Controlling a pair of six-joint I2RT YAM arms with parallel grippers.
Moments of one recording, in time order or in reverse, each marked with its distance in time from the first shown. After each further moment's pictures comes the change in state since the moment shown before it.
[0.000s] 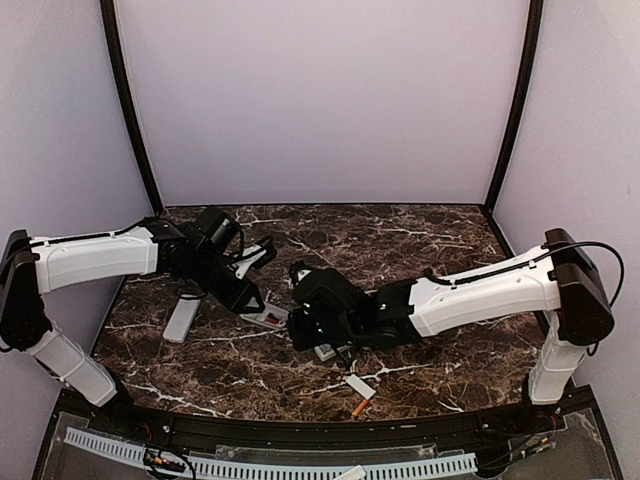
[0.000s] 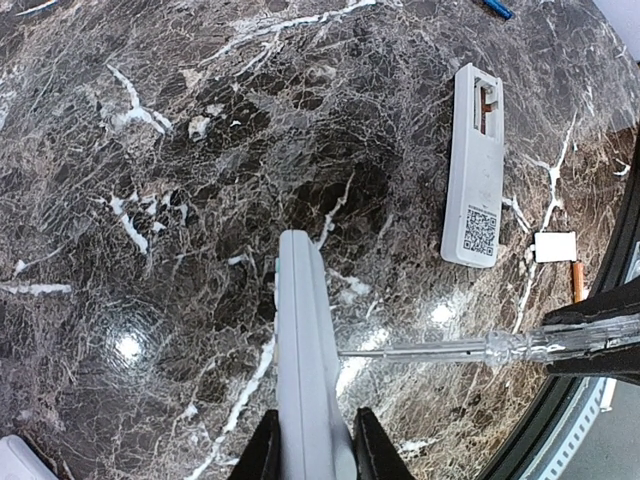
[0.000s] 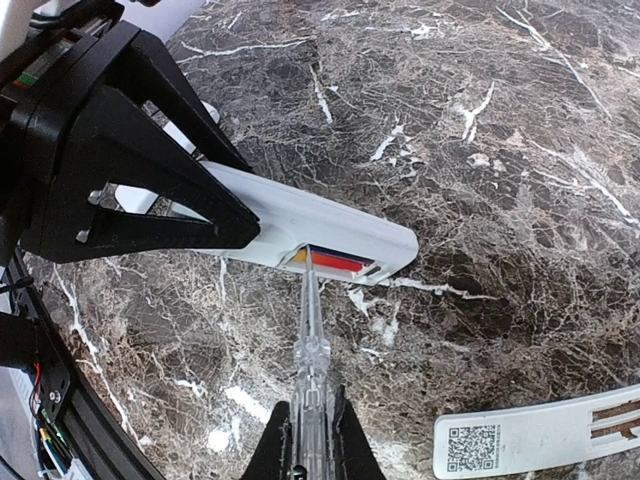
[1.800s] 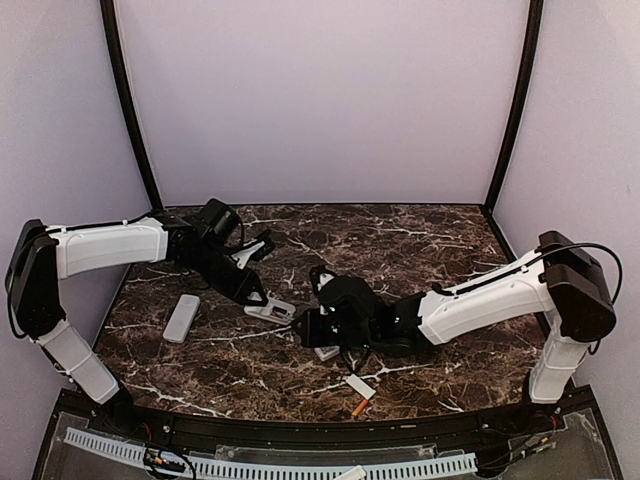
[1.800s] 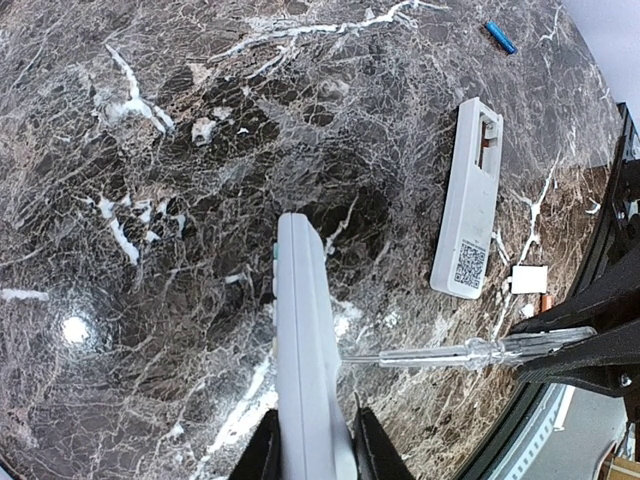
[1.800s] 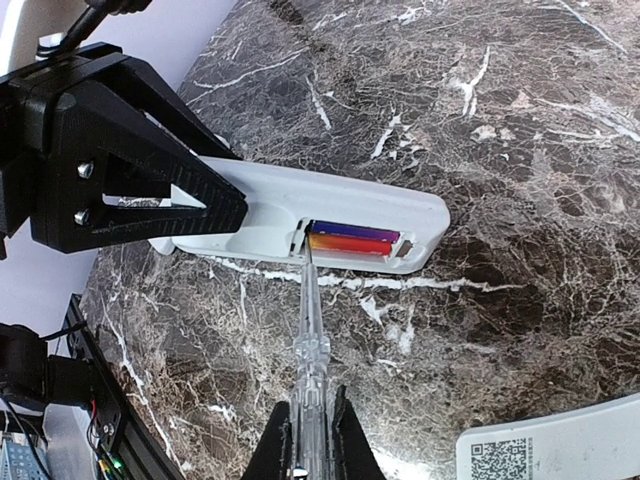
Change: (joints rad) left arm 0.084 0.103 0.067 -0.015 0.121 -0.055; right arm -0.056 -0.020 -0.211 0.330 -0.103 0.153
